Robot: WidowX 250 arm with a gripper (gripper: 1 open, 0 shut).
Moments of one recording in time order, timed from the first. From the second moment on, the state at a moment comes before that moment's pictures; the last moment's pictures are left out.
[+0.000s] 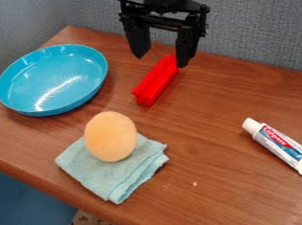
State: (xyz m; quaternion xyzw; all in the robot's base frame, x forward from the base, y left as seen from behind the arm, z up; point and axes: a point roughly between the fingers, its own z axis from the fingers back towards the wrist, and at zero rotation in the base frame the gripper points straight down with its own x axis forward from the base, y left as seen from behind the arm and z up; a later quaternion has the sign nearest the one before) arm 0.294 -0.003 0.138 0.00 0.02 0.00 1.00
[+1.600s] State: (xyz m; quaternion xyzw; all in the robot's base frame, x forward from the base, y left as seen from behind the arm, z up) arm 0.255 0.014 0.086 0.00 0.10 -0.15 0.98
